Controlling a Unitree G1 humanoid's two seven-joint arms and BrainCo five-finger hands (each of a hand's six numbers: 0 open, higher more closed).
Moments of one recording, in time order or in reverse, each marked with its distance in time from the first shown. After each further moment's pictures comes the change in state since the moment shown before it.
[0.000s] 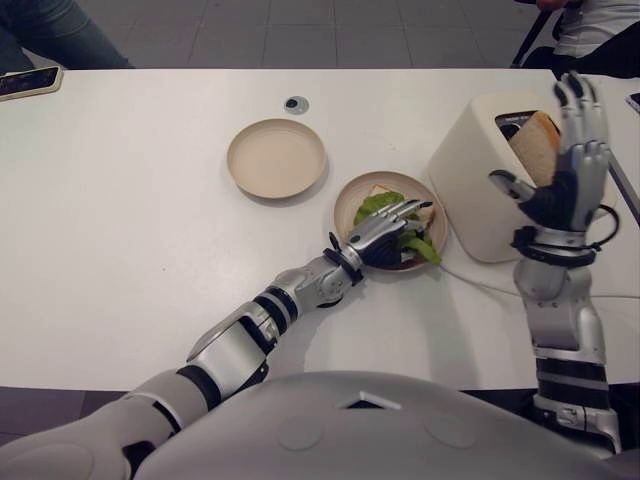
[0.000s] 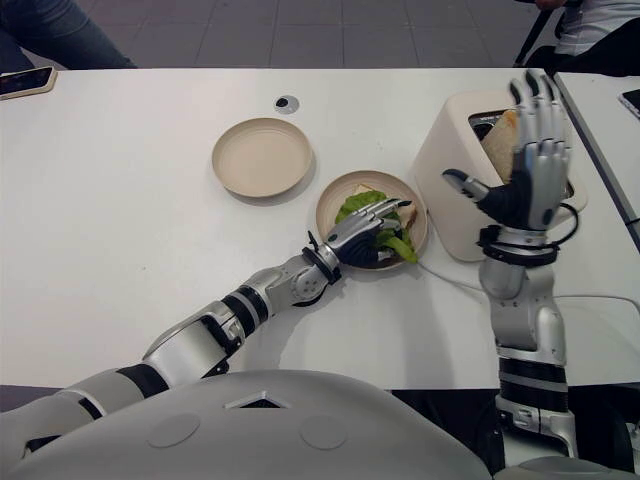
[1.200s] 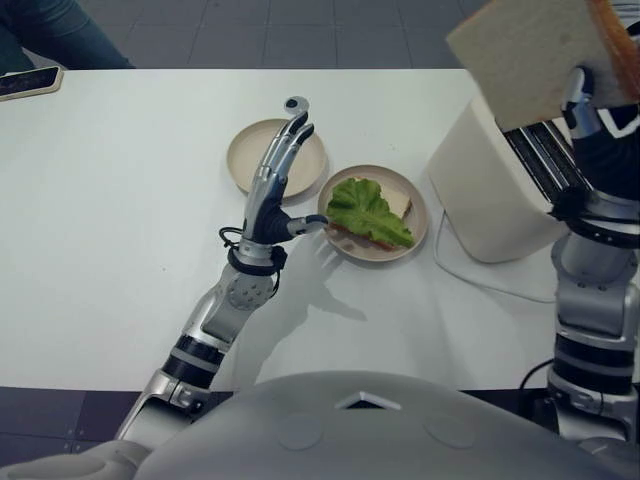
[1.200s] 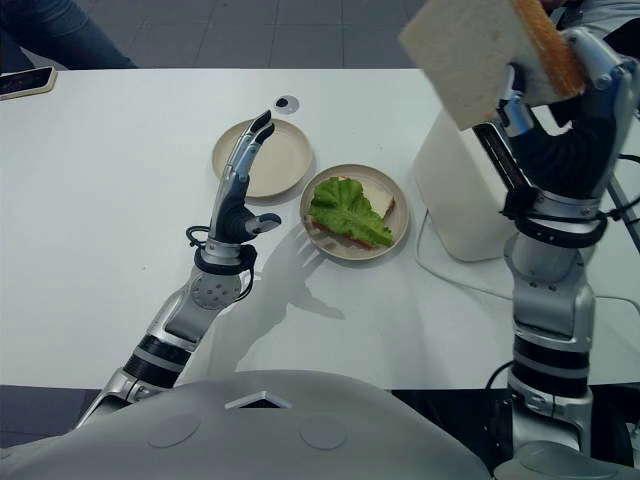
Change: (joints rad) left arm 0.460 0.314 0.409 -0.914 -0.195 -0.039 0.112; right arm -0.186 -0.007 0.141 -0.219 0.484 -0.065 0.265
